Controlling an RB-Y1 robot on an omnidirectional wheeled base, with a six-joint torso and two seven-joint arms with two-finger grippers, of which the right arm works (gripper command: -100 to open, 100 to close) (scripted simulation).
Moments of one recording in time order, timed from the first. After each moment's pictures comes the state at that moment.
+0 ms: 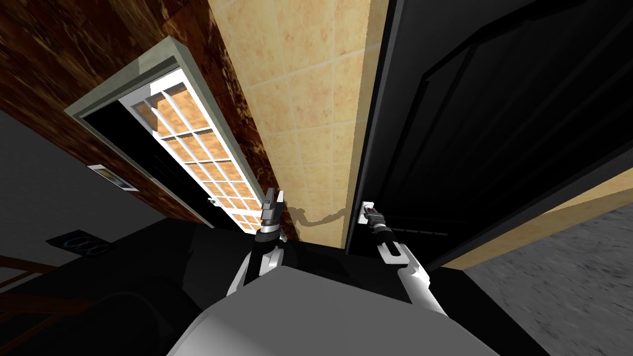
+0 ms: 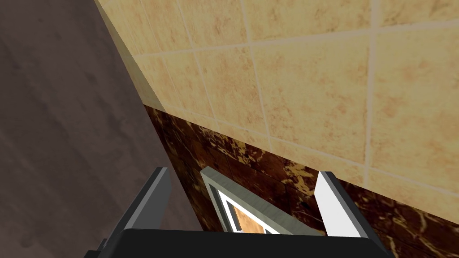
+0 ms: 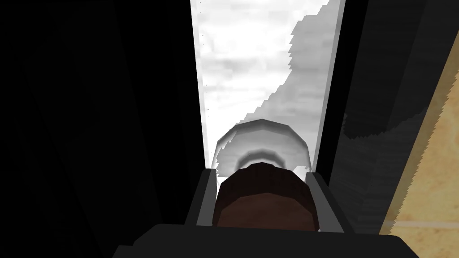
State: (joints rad) arm -0.15 -0.09 -0.21 -1.10 0.53 -0.38 0.98
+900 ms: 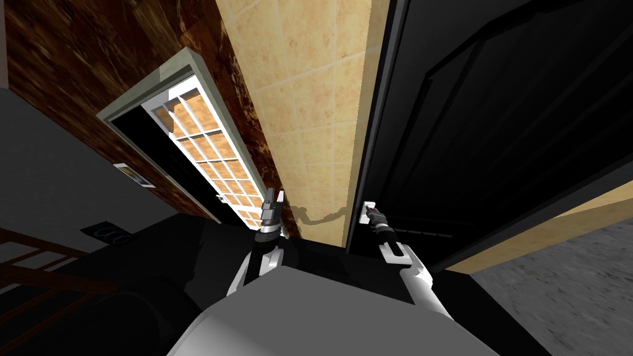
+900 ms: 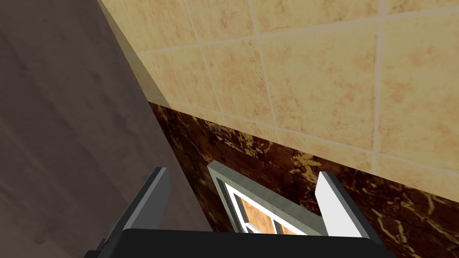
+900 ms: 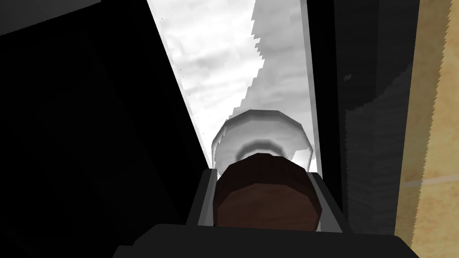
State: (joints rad) arm -0.15 -0.11 -0.20 -1.11 0.43 -0.38 0.83
